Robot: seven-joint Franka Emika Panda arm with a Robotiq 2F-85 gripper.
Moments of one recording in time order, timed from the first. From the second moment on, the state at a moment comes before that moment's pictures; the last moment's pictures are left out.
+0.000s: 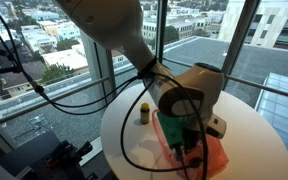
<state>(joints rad) -0.30 0.44 -0.27 -2.10 0.06 2.44 0.12</state>
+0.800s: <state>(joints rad) -0.29 0.48 -0.27 -2.08 0.06 2.44 0.13</state>
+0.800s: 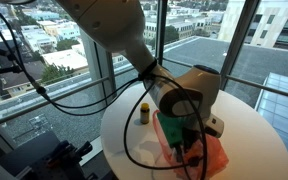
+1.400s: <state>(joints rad) -0.28 0.51 -0.27 -2.04 0.06 2.44 0.14</state>
